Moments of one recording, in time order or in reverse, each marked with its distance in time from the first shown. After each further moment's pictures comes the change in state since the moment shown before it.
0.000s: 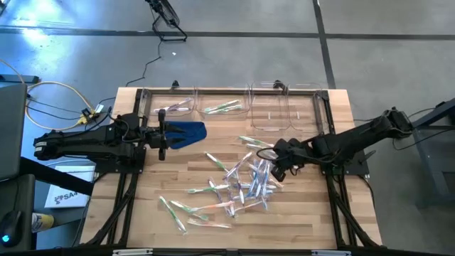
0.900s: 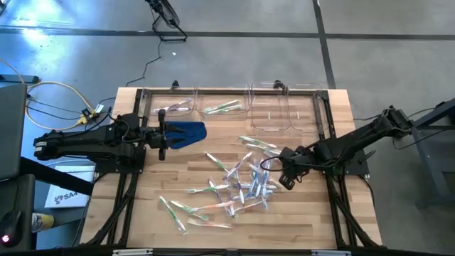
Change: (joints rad) left arm 0.000 0.000 0.000 -0.004 -0.002 0.007; right arm 0.088 0.000 0.000 -0.158 -0.143 0.089
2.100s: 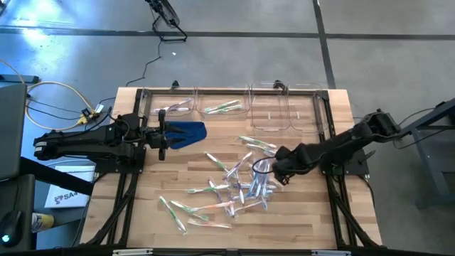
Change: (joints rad) left arm 0.000 0.000 0.000 -0.010 -0.002 -0.007; right arm -0.067 0.237 0.000 -0.137 0.116 0.035
